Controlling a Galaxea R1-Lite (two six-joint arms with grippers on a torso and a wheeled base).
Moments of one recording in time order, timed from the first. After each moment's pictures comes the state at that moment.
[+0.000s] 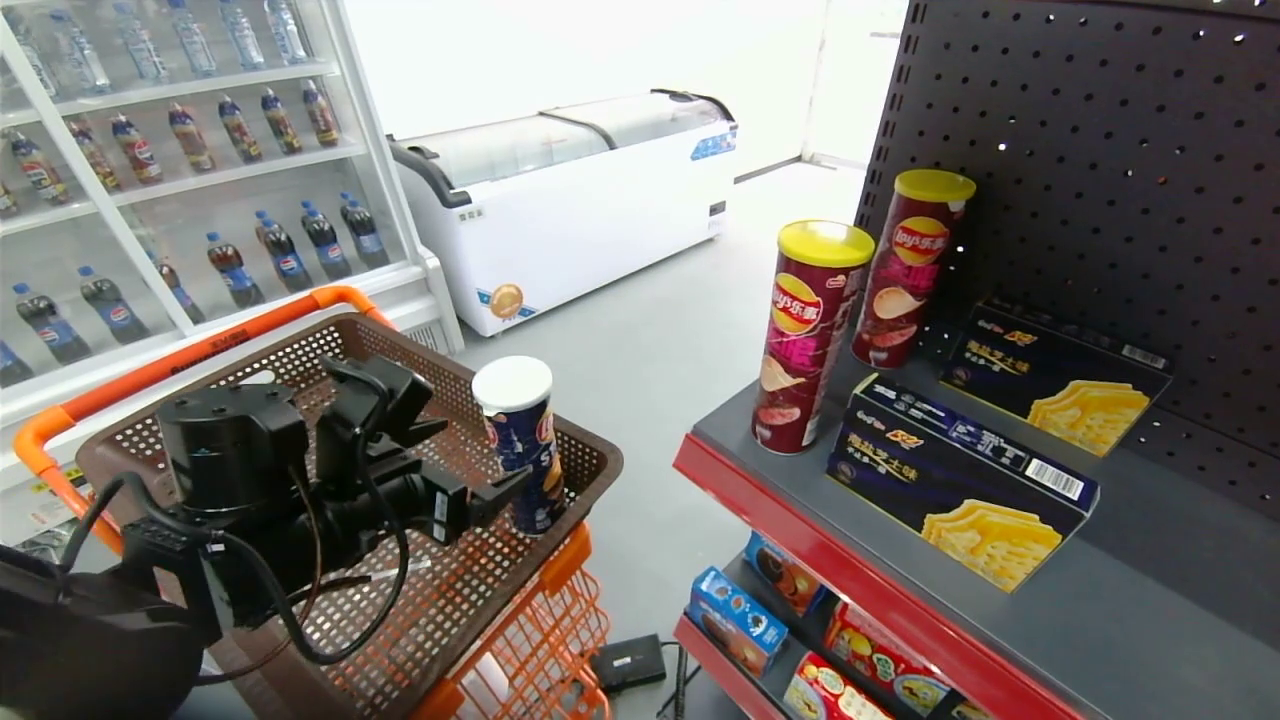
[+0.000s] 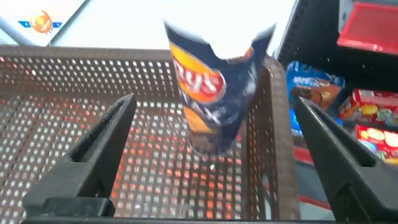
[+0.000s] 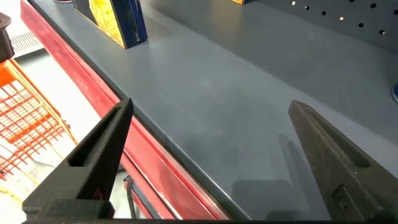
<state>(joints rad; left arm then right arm) -0.25 1.76 -0.51 -1.02 -0.18 0.16 0.00 0.01 0.00 0.00 0.00 0.00</state>
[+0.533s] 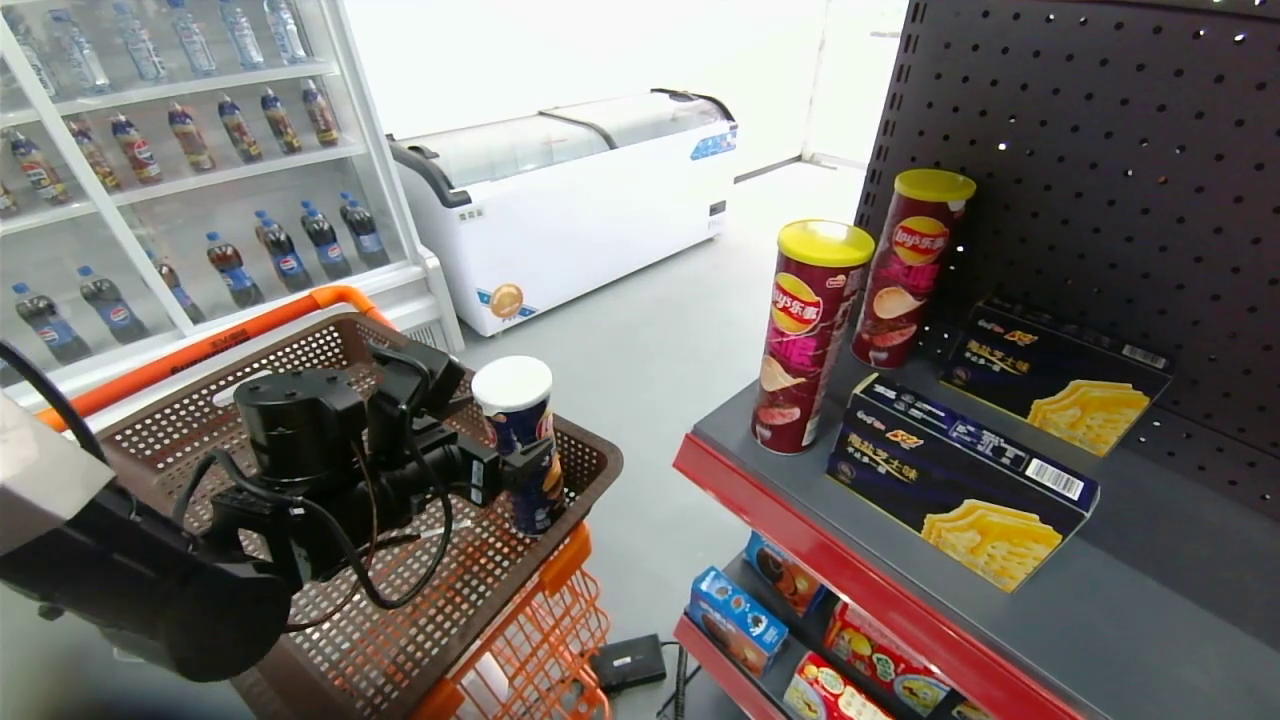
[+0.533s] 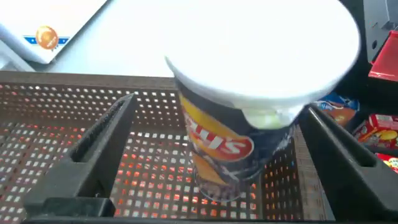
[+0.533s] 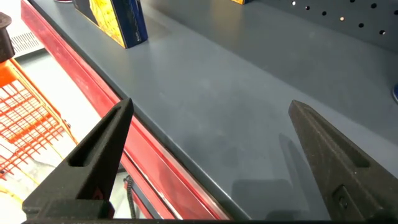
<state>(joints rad) -0.25 1.92 -0.62 -1.14 -0.18 0.16 0.00 0.01 0.00 0.00 0.00 0.00</state>
